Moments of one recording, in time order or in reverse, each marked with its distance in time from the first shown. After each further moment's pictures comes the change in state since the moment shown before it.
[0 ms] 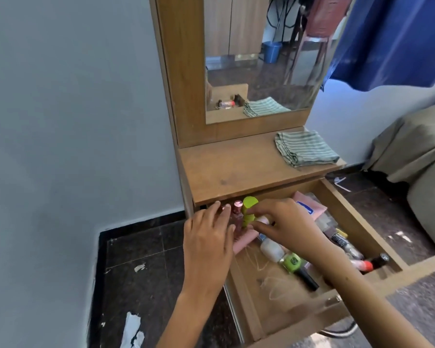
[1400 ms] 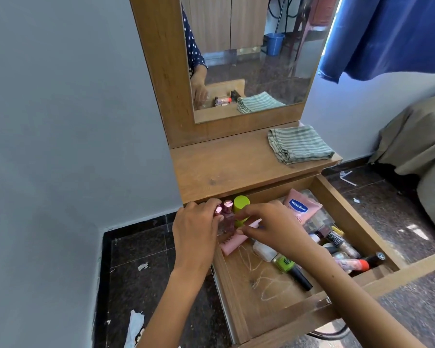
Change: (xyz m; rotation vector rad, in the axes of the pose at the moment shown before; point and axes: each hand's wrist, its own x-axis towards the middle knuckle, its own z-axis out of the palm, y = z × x) left_hand 0.029 0.010 0.001 0.012 0.020 -0.027; right_hand 0.004 0.017 0.017 0.105 -0.065 0.004
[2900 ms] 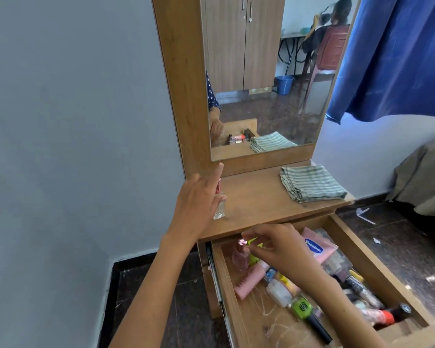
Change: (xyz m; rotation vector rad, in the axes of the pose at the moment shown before) left_hand 0.103 -0.021 -0.033 0.048 -0.129 0.126; right_hand 0.014 -0.016 -0.022 0.132 0.108 -0.006
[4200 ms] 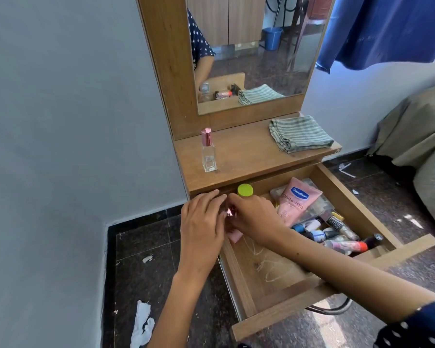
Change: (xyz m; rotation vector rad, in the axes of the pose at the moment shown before) left_hand -0.128 0.021 0.057 -0.175 0.080 -0.065; right_hand -0.008 0.000 0.063 -0.320 0.000 -0.080
